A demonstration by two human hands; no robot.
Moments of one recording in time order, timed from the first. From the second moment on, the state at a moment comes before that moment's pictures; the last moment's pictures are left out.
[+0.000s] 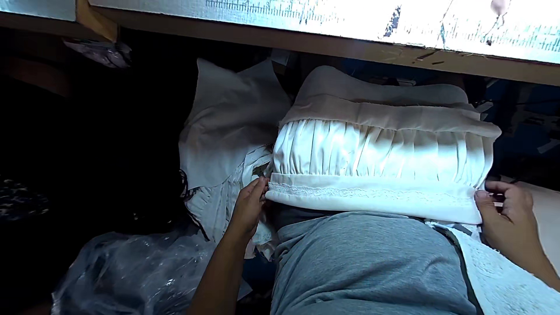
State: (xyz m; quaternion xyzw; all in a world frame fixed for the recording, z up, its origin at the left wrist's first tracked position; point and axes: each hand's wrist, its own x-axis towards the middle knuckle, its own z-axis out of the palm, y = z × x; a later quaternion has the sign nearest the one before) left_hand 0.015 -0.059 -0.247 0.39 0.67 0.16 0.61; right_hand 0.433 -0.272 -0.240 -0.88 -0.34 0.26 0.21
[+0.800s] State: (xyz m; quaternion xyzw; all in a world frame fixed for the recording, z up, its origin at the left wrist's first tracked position) left_hand -0.036 -0.032 -0.206 0.42 0.68 0.13 0.59; right_hand 0.479 -0.304 -0.226 -0.75 -0.10 0.47 0.46
